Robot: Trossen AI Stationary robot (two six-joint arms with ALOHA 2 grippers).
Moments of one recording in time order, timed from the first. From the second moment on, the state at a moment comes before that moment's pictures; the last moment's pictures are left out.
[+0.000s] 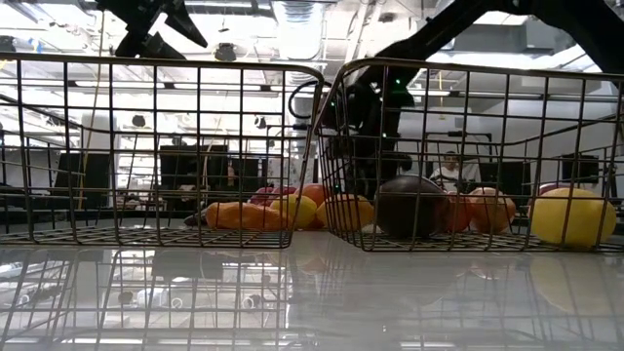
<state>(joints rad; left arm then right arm) 0.41 0.73 0.87 -0.52 -0.32 -0.49 -0.41 2.05 1.48 -0.78 -0.11 -0.57</state>
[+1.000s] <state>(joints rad) 0.41 0.73 0.87 -0.52 -0.32 -0.49 -0.21 2.04 1.94 -1.53 -0.47 -0.13</state>
